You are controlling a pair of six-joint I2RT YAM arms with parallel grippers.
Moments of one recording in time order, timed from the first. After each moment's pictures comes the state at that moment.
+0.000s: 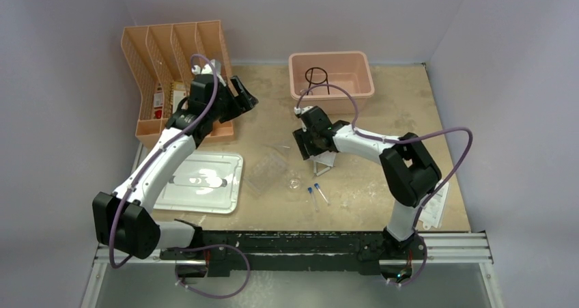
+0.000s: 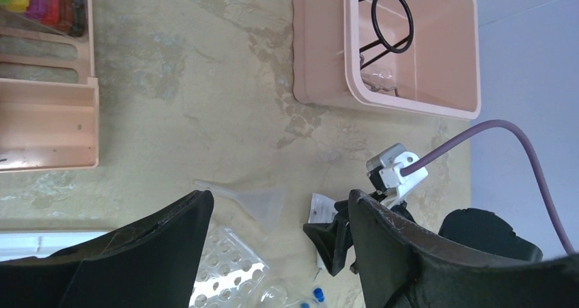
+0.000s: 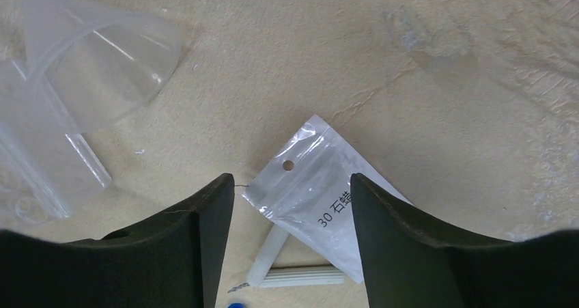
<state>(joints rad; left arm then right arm) -0.32 1.32 1.17 -0.35 0.04 -0.71 0.64 1.81 1.16 -0.39 0.11 0.20</state>
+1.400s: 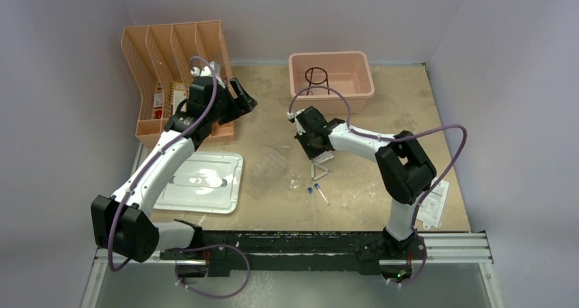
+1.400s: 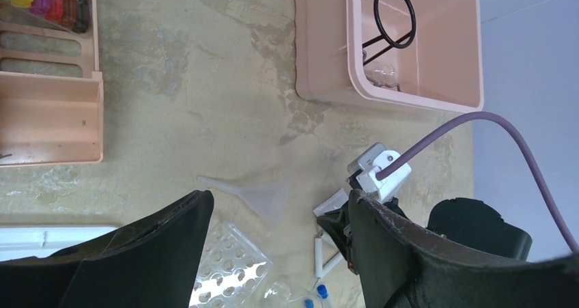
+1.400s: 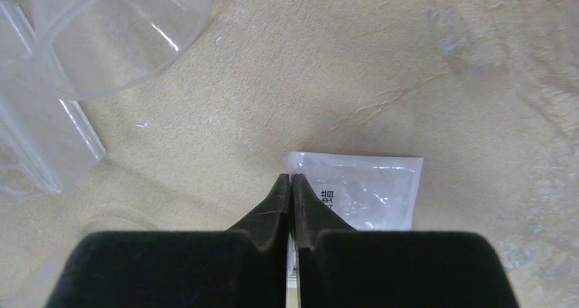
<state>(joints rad) -0.32 1.29 1.15 -0.36 0.04 -0.69 0.68 1.85 1.21 -0.46 0.09 0.07</state>
